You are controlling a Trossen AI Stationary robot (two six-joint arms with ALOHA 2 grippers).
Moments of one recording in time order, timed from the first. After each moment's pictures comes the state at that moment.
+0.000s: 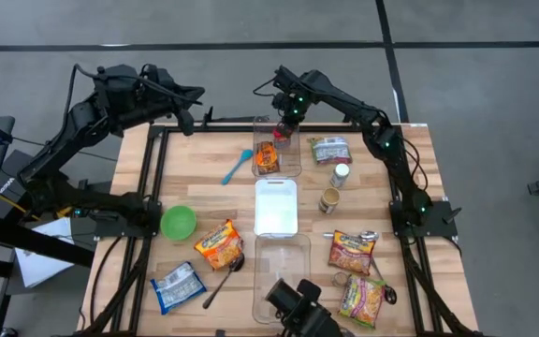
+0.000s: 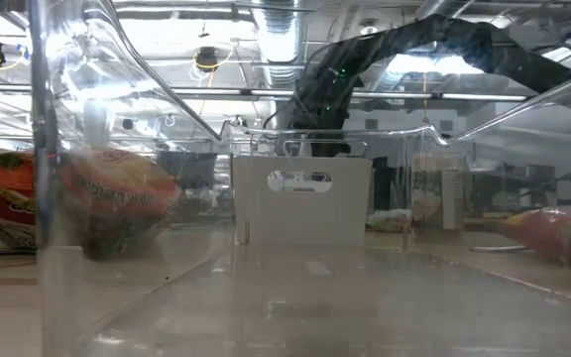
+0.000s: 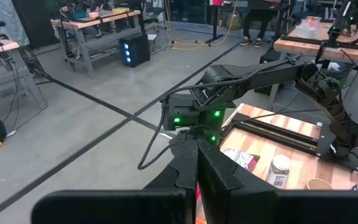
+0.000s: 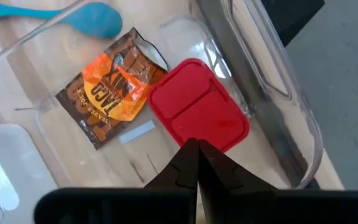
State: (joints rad) left arm 0.48 1.11 1.59 -0.70 -0.18 0.02; right arm -0.68 2.37 2.35 -1.29 -0.16 -0.17
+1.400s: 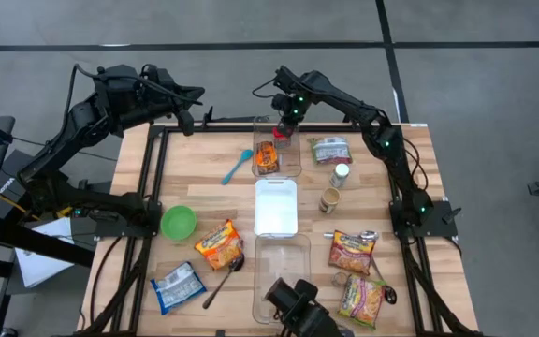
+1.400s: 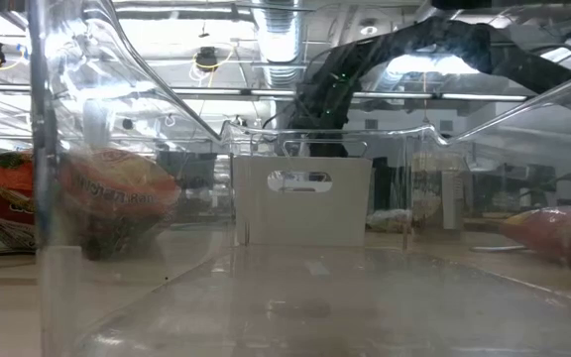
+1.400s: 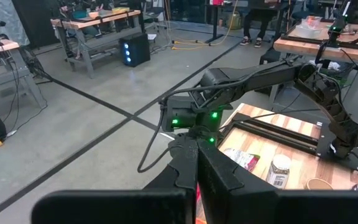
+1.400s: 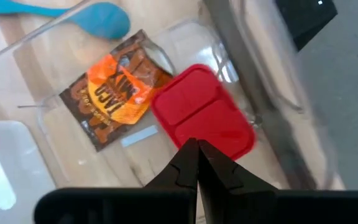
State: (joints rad) left arm 0.48 1.11 1.59 -0.70 -0.18 0.02; right arm -0.69 2.38 2.33 -1.26 -0.20 -0.21
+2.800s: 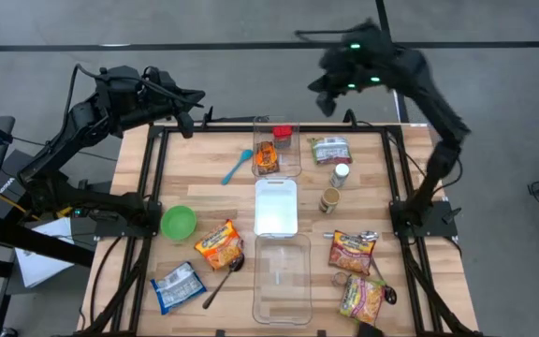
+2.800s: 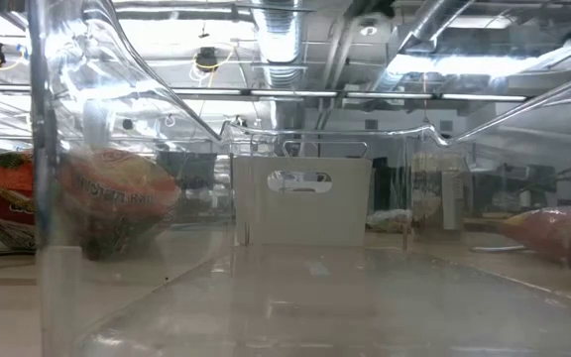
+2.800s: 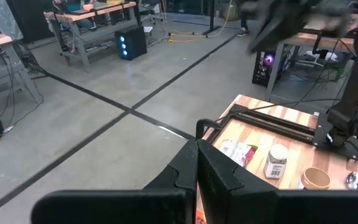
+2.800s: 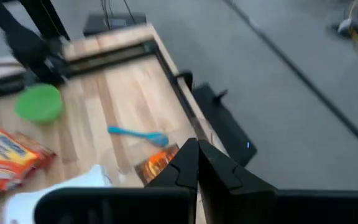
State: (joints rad) left arm 0.48 1.11 1.59 -0.74 -0.17 0.02; right arm -0.61 1.72 2.33 -1.24 -0.13 -0.16
